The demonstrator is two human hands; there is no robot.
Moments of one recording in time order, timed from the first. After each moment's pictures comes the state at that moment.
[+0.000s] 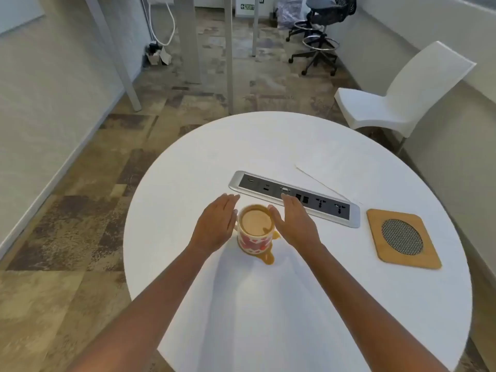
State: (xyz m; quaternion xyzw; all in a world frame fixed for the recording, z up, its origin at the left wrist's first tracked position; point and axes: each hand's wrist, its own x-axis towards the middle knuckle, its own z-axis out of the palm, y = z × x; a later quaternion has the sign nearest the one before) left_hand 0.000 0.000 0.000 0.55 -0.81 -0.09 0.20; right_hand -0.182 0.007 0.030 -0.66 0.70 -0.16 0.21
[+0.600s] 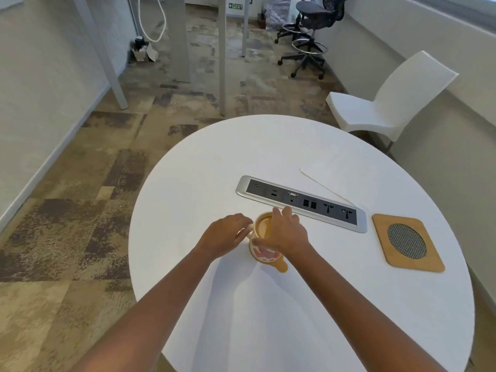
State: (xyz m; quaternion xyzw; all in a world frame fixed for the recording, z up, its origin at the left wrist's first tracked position) left_hand 0.029 -0.024 -0.018 0.49 -0.84 -0.19 0.13; right_hand -0.120 -0.002 0.035 -0.65 0.73 0.04 0.21
